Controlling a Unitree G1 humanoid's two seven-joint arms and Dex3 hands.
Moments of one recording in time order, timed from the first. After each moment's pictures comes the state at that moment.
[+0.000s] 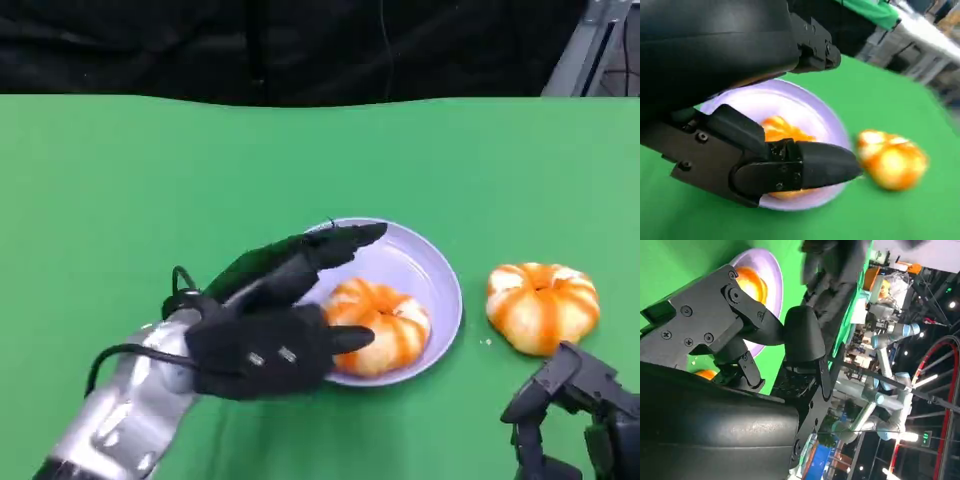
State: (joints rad) left arm -0.35 0.19 -0.35 0.20 0.30 -0.14 -0.30; right arm 0.34 0.04 0.05 -0.02 -0.20 -0.72 -0.11
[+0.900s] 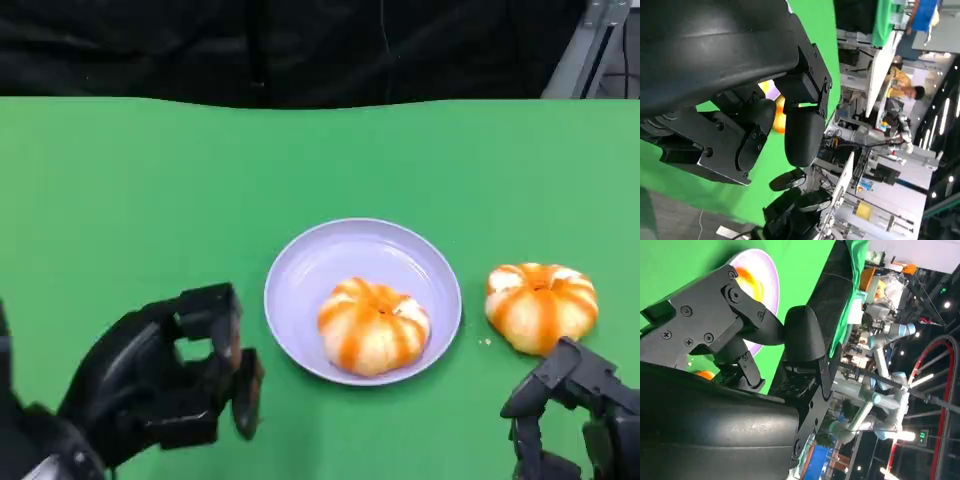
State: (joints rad) left arm 0.14 0.21 0.05 -0.32 -0.60 0.38 -0.53; right arm 0.32 0.04 0.05 -0.01 -0.18 -0.72 -0.10
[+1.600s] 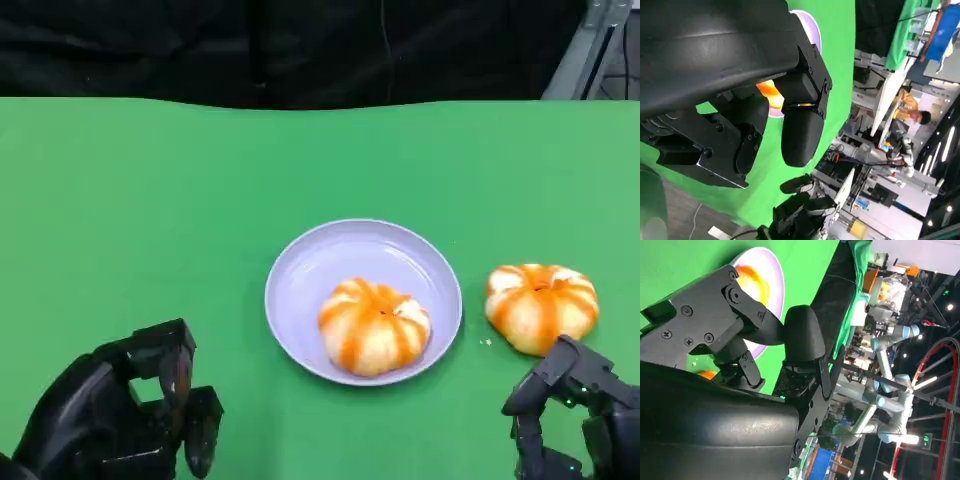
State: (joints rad) left arm 0.23 0.21 0.12 -0.29 -0.62 0.38 -0.54; right arm 0.29 0.02 0.04 0.06 -0.17 -0.74 -0.08
